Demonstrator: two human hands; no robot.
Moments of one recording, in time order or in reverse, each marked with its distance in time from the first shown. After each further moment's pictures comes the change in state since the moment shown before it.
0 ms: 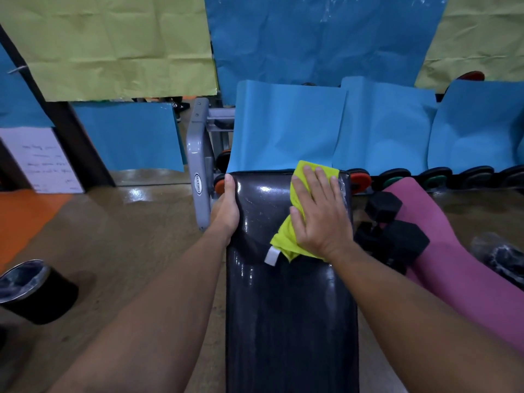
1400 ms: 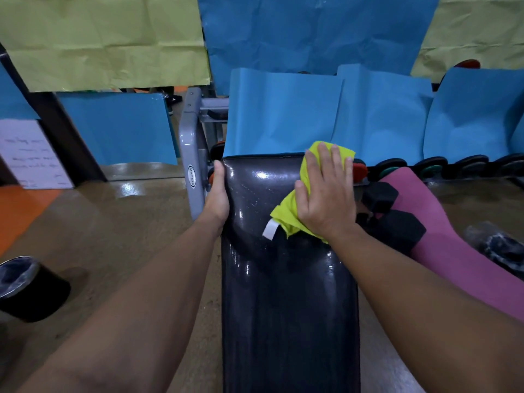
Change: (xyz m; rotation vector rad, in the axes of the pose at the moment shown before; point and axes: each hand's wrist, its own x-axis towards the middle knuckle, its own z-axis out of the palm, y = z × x) left_hand 0.027 -0.020 -0.006 -0.221 -0.215 -0.018; right_hand 0.008 0.005 0.002 -0.018 0.038 0.172
